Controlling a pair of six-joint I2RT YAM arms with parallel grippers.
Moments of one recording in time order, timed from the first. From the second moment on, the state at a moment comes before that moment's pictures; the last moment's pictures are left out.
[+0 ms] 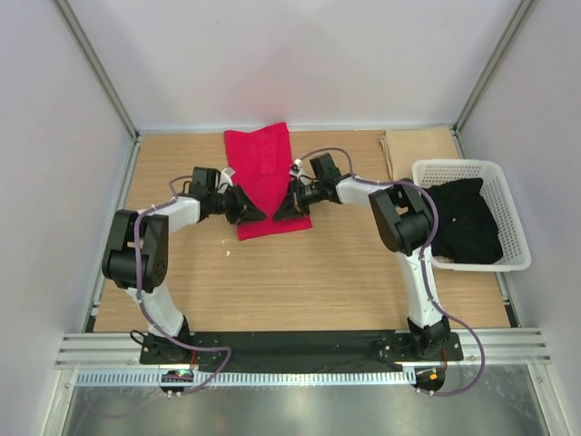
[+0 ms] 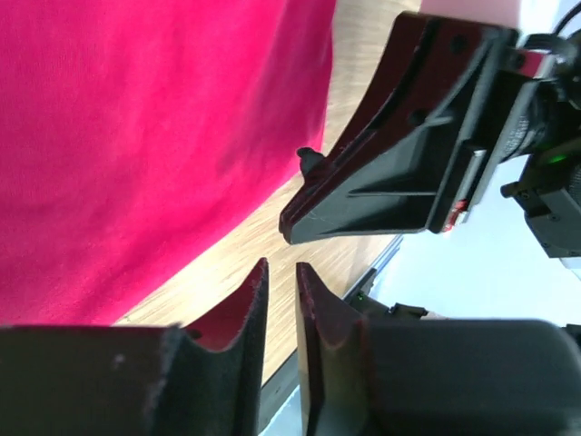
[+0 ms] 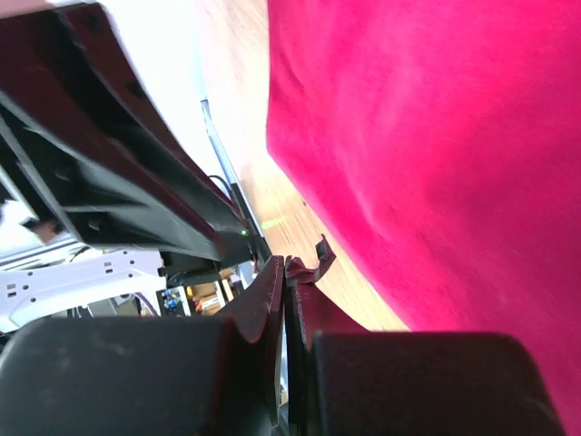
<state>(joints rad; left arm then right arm) -0.17 1.78 1.02 -0.12 0.75 -0.77 0.46 2.27 1.54 -0.12 -1.00 0.76</state>
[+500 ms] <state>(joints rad) -0.13 1.87 0.81 -0.01 0.81 -0.80 0.43 2.29 1.37 -0.03 -1.02 0.74</state>
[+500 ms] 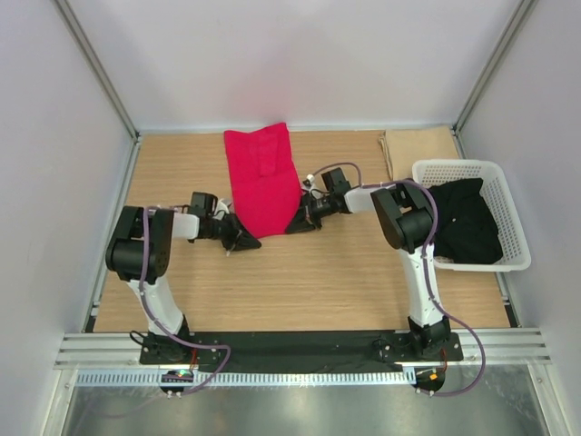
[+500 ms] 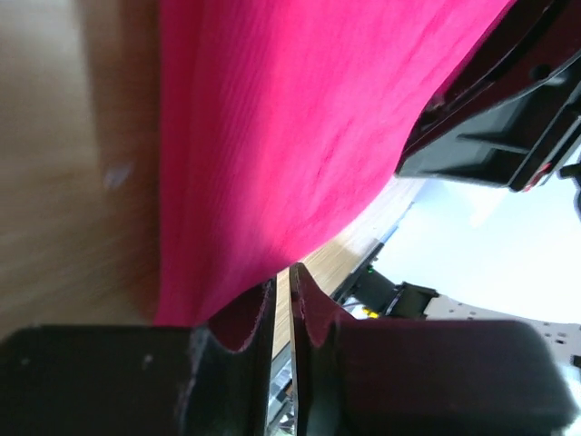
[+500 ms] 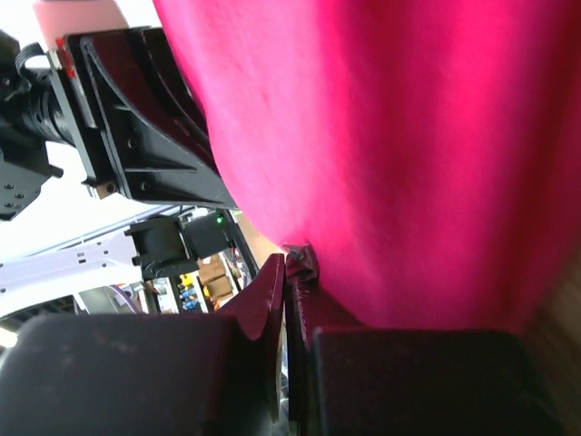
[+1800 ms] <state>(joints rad) -0.12 1.75 0.93 -0.16 0.76 -0.76 0.50 2.34 1.54 0.02 -0.96 0.90</state>
